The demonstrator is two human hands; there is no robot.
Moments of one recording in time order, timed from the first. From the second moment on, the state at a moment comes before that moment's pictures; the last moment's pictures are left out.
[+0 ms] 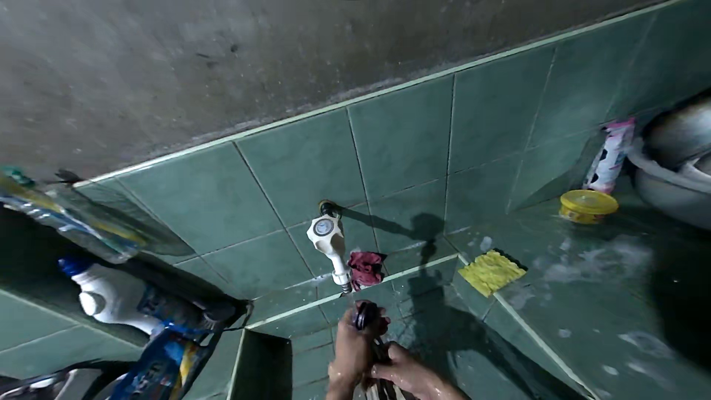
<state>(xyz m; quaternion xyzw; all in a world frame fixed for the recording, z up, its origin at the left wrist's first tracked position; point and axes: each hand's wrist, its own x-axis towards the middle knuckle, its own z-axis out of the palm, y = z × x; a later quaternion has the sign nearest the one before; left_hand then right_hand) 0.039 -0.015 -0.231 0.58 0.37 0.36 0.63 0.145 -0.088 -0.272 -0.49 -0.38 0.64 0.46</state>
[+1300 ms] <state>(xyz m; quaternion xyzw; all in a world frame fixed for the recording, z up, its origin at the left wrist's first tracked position) 0.051 -0.005 -0.207 0.75 0.58 0.12 0.30 0.129 -0.080 -0.272 -0.50 -0.15 0.56 0.64</state>
